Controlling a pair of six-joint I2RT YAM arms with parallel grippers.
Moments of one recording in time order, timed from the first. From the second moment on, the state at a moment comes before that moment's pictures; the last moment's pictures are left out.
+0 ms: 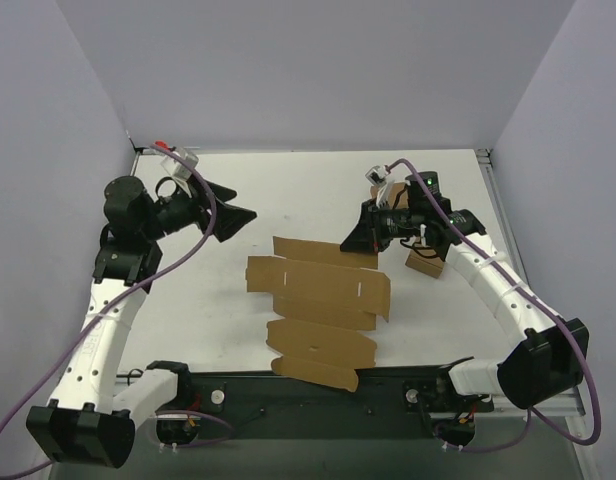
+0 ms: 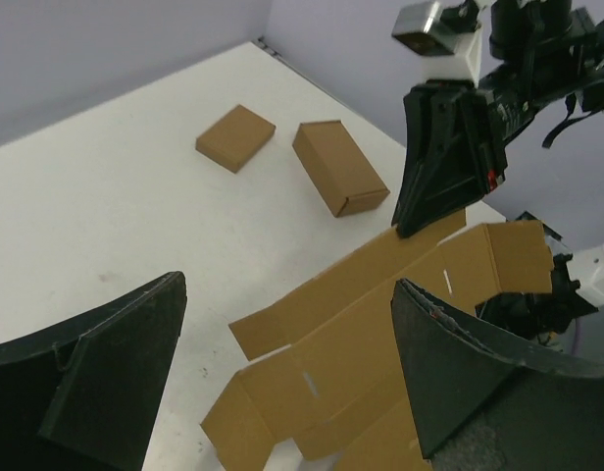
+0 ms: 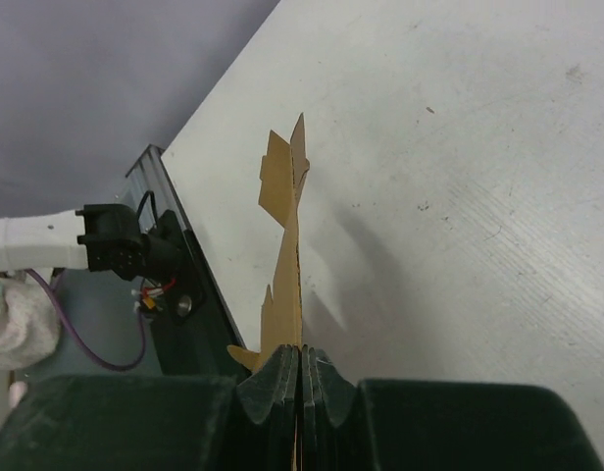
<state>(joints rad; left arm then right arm) -0.12 1.00 1.12 -0.14 0.82 -0.27 0.37 1.32 1.15 -0.51 -0.81 0.17</state>
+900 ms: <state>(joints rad) -0.21 1.45 0.87 0.25 1.07 -0.31 0.37 1.32 1.14 -0.53 -0.78 -0.12</state>
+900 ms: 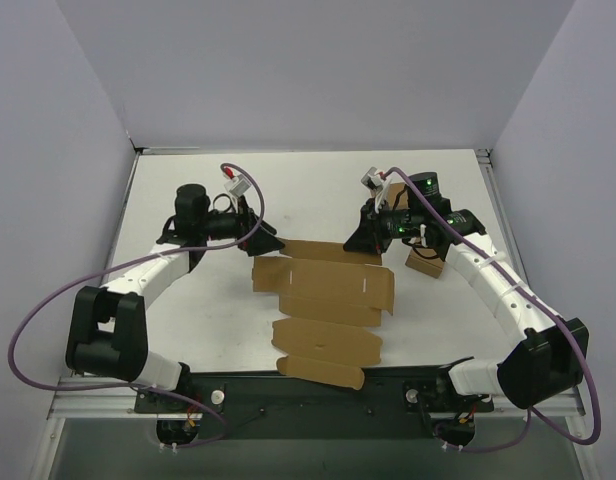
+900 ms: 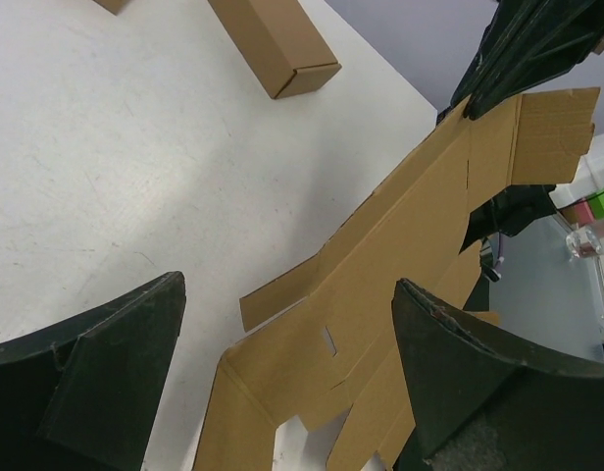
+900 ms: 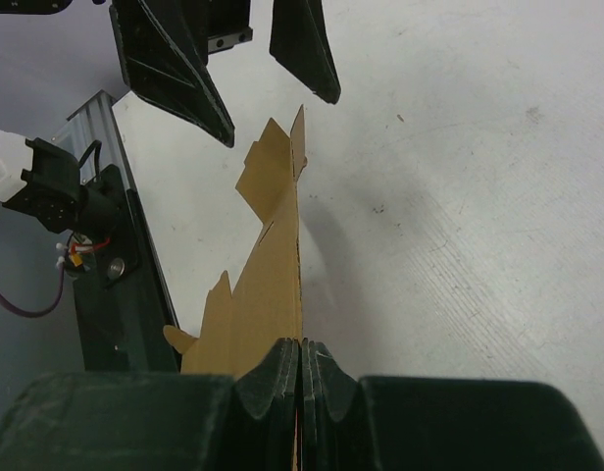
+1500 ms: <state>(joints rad) -0.30 1.48 0.96 -0.05 0.94 -0.07 0.35 1.32 1.14 -0.53 -0.79 -0.12</state>
